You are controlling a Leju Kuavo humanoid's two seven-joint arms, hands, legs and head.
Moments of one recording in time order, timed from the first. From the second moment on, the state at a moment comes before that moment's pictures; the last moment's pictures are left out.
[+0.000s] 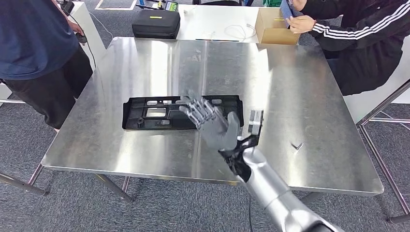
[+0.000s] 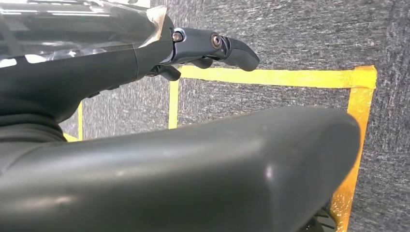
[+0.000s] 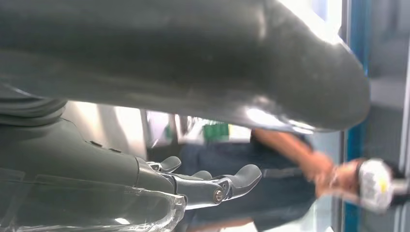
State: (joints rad) left arm -0.10 -0.15 1.18 -0.19 -1.04 0.14 -0.18; right arm -0.60 0.08 0.62 -0.96 -0.38 0.59 -0.56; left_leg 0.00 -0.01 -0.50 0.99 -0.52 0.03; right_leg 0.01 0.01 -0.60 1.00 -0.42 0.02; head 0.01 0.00
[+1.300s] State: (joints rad) left arm -0.10 -0.16 1.22 -0.19 -1.03 0.12 -0.18; right arm -0.31 -0.01 0.77 -1.31 -0.28 0.48 -0.57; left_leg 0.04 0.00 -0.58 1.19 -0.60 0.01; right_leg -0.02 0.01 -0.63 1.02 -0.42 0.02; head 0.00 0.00
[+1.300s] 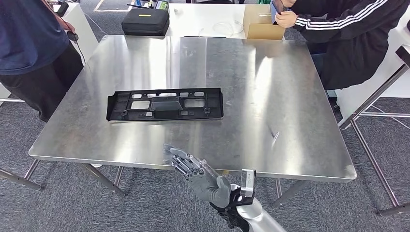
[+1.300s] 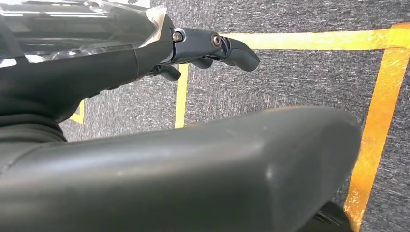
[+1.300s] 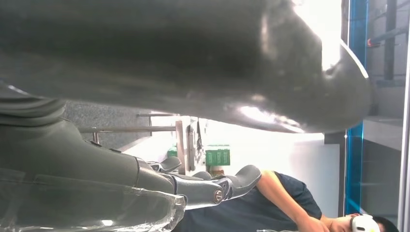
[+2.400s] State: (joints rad) left arm -0.10 -0.16 1.22 -0.19 -1.02 0.11 -0.19; right arm -0.33 0.03 0.74 -1.25 -0.29 0.45 -0.53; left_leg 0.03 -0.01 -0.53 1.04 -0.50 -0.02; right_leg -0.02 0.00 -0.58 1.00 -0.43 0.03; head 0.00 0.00
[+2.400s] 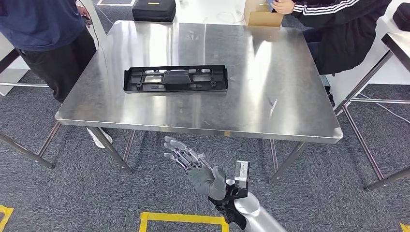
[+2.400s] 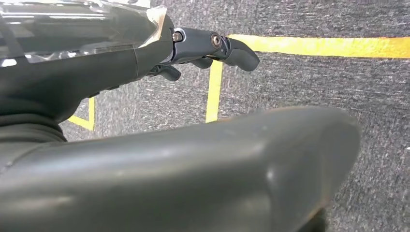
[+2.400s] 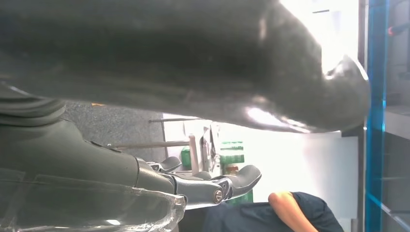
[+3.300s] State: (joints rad) left arm -0.10 -0.16 1.22 -0.19 -1.03 0.10 -0.20; right arm -0.33 0.05 0.74 -1.17 -0.27 0.40 -0.53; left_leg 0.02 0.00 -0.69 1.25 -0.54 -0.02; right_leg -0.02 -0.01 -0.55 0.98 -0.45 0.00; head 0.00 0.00
